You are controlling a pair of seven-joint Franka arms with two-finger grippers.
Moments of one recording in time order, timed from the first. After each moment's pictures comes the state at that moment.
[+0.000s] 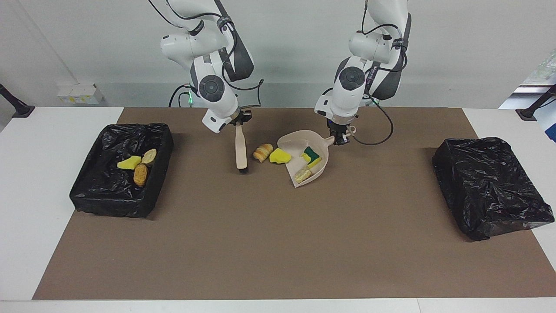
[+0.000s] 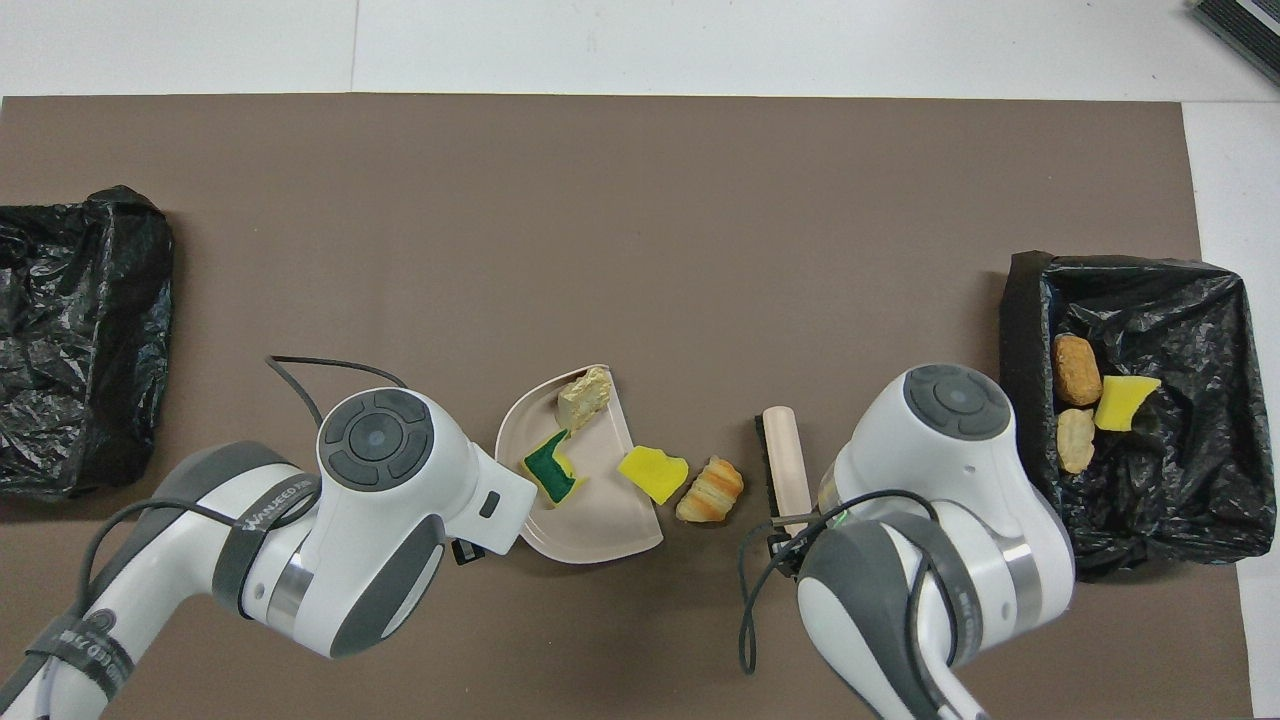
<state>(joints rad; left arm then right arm) -0.53 -0.04 -0.02 -2.25 -0.03 2.04 0.75 0.24 -0.10 0.16 -2.30 0.25 1.80 0.27</state>
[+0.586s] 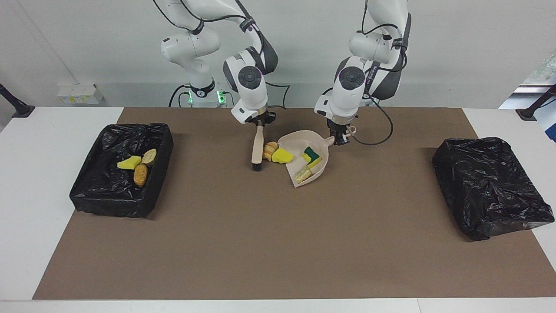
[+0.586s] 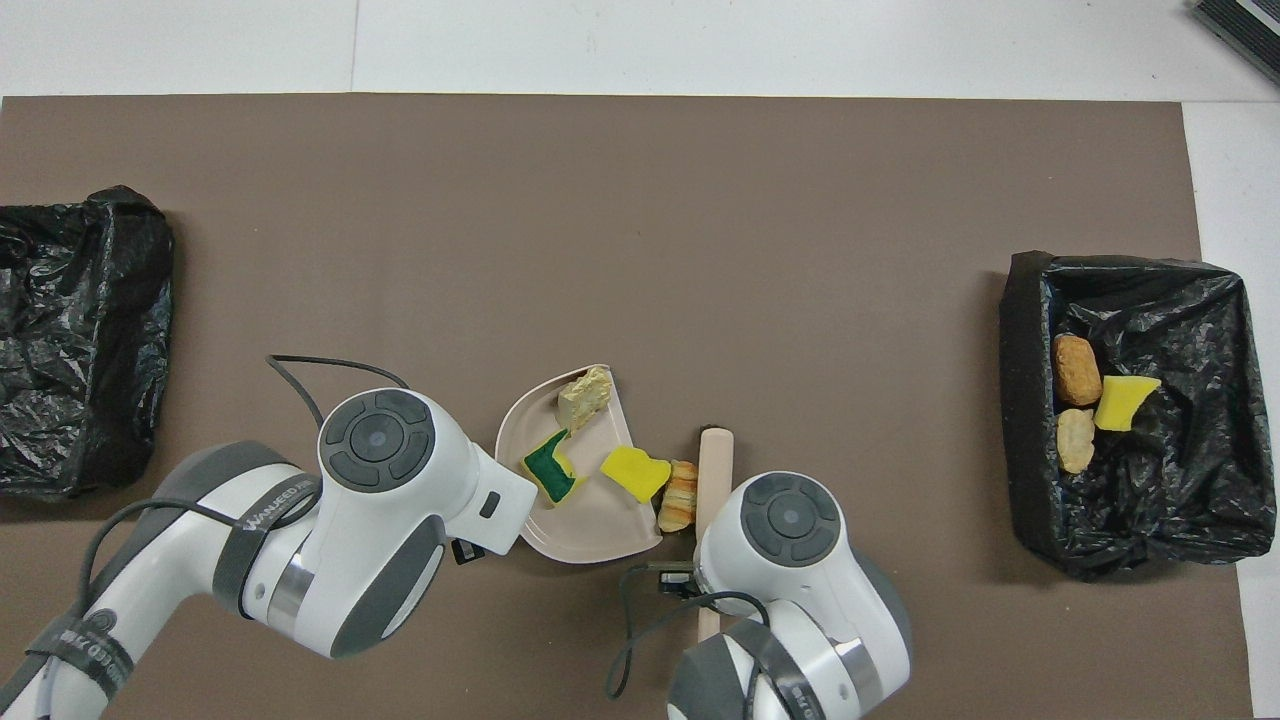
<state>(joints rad) -0.53 -0.04 -0.02 -2.25 -0.03 2.04 0.75 0.50 0.02 0.18 -2.31 0.30 2.11 0.59</state>
